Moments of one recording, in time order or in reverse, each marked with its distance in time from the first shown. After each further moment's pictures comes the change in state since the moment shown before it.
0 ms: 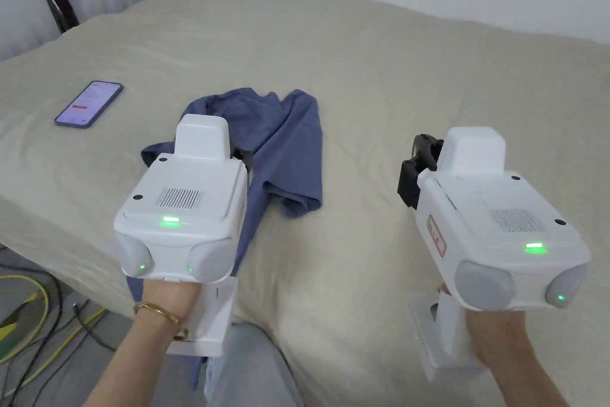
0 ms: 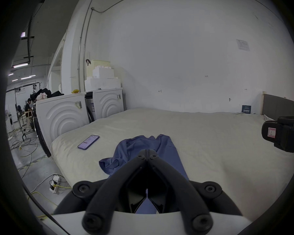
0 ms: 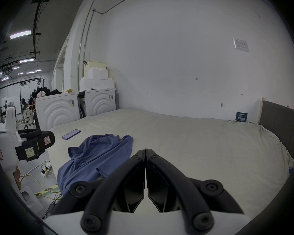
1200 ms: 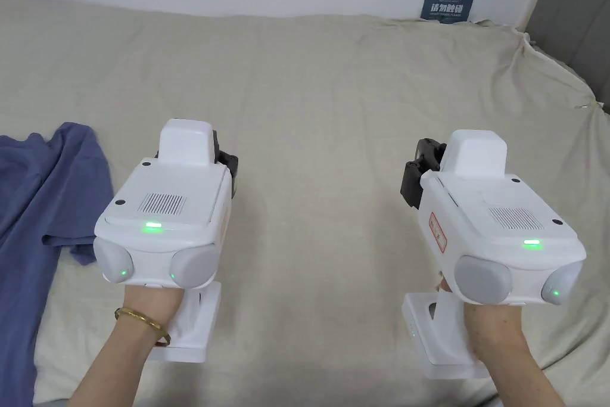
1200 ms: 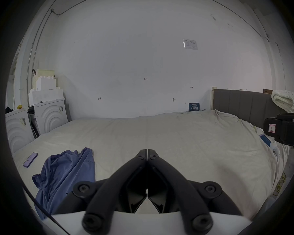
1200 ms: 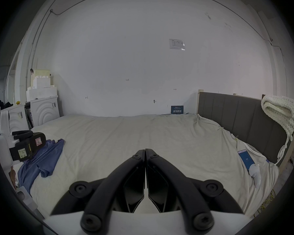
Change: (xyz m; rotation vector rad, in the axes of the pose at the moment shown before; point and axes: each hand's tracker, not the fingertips) left arm 0.204 0.014 -0.002 0.053 -0.461 -0.109; right arm 0.169 -0.031 0.135 0.008 -0.510 -0.117
